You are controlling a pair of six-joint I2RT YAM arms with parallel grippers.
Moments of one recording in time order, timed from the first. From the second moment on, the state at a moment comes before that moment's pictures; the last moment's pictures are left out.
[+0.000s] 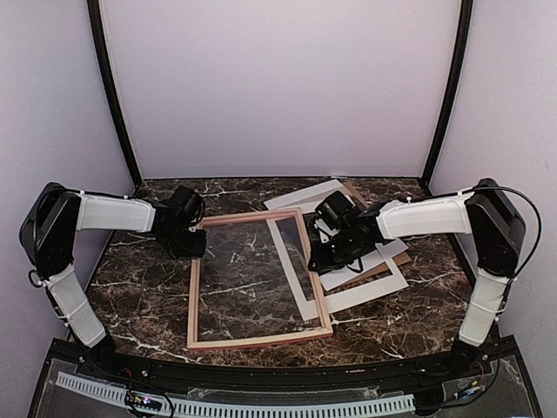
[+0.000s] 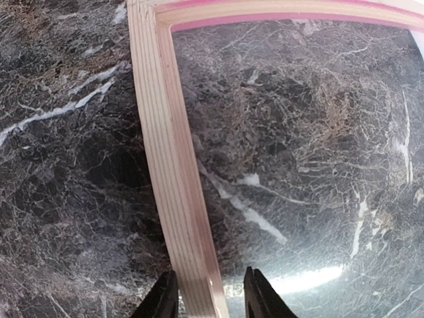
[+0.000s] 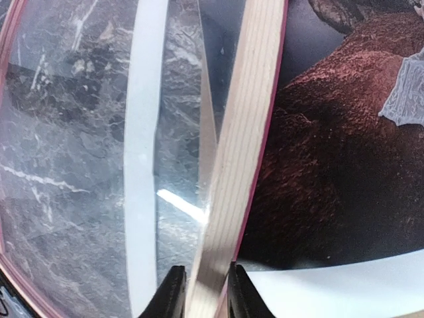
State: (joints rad) left arm -0.47 1.74 1.04 -0.44 -0.14 -0.42; right arm 0.79 1.84 1.19 -0.43 -0.11 0.50
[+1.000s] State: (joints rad) left arm -0.46 1.72 1.06 -0.44 -0.19 -0.36; right arm 0.64 2.22 1.73 -0.54 -0.08 0.33
